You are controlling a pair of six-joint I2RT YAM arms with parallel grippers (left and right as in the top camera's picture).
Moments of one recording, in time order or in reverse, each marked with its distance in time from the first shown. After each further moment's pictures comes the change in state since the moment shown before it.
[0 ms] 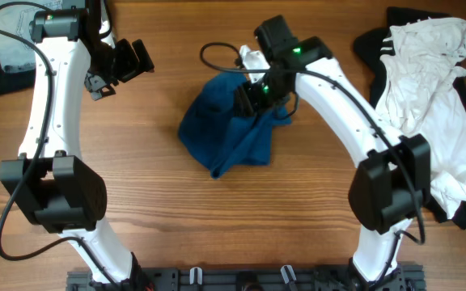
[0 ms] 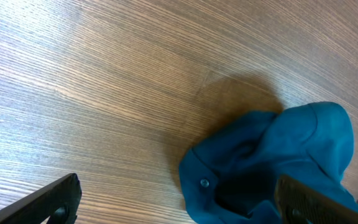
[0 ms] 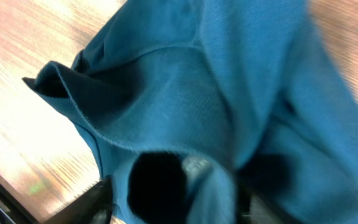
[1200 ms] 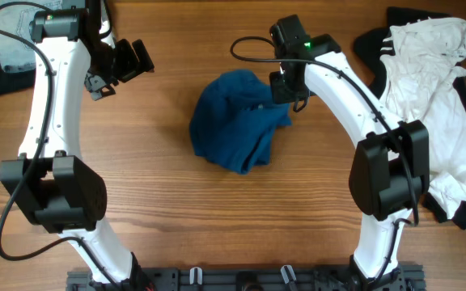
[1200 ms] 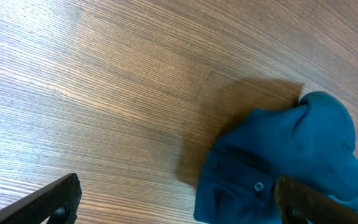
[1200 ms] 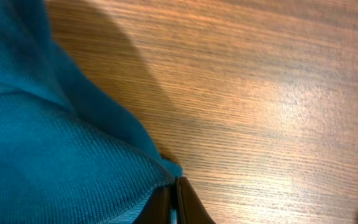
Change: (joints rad) left arm 0.000 0.000 0.000 0.000 -0.001 0.000; right arm -0.096 0.061 -0.018 0.033 0.475 0.180
